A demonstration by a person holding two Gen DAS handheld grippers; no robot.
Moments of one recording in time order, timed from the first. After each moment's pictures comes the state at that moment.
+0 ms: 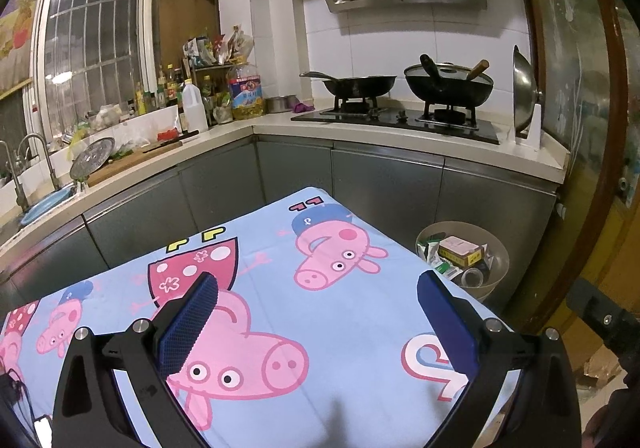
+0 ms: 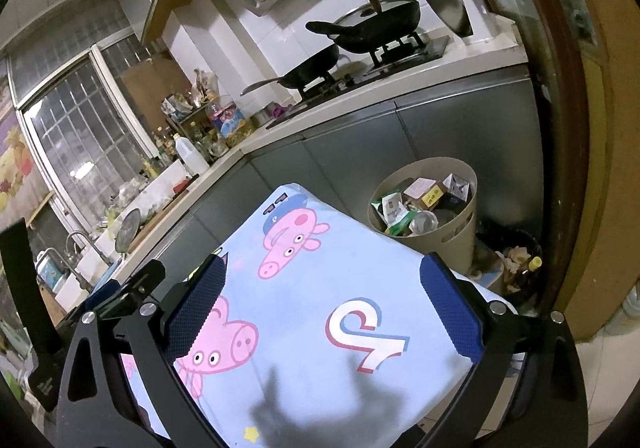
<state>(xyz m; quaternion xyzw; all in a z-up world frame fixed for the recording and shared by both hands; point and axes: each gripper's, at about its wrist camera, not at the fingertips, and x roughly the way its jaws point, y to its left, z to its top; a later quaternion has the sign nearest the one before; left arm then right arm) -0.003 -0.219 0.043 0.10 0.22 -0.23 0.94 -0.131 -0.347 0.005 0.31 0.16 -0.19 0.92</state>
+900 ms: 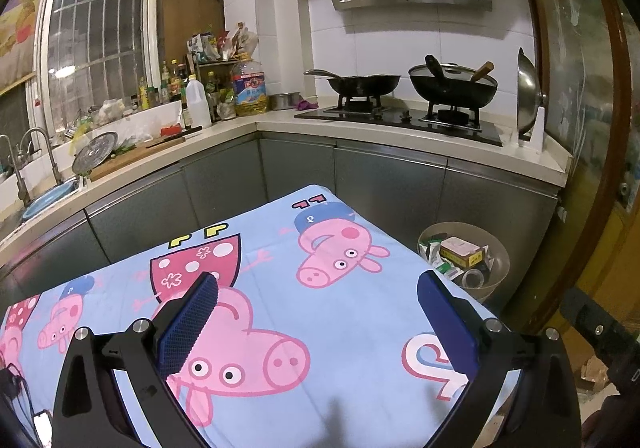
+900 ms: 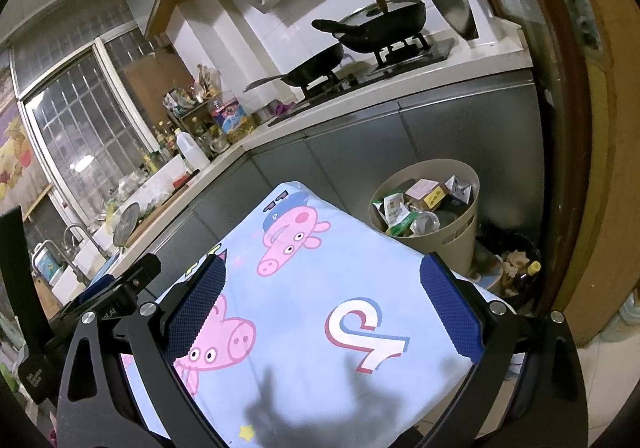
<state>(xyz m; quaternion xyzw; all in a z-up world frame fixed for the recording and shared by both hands) -0.002 -0.215 0.048 0.10 0.23 -0.23 0.94 -0.127 -0.344 0.006 0.29 0.16 -0.19 0.92</state>
